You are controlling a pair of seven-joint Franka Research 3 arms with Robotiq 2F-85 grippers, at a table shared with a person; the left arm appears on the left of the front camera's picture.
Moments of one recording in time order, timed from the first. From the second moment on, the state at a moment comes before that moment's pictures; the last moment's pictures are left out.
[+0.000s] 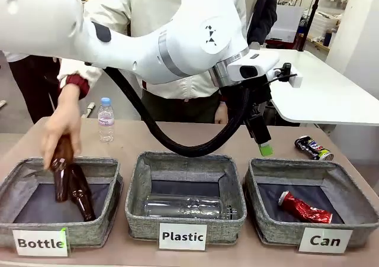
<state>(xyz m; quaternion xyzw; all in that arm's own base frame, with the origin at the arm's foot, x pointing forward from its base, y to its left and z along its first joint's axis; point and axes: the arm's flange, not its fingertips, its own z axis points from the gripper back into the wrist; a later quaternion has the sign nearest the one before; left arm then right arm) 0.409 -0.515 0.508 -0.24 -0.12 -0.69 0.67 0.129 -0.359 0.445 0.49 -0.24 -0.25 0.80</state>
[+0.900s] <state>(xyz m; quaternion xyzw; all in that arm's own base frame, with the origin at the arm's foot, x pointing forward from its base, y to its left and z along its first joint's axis) 0.405 -0.518 0.509 -0.24 -0.12 -0.70 0.66 0.130 -0.358 0.445 0.50 -0.24 -0.24 0.80</state>
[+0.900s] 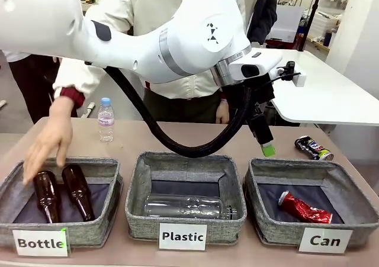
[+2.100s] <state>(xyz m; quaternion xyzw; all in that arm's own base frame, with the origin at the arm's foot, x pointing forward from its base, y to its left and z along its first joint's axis) 0.370 -0.073 0.504 -0.54 -0.15 -0.30 0.77 0.308 -0.012 0.485 0.55 -0.07 0.07 0.83</state>
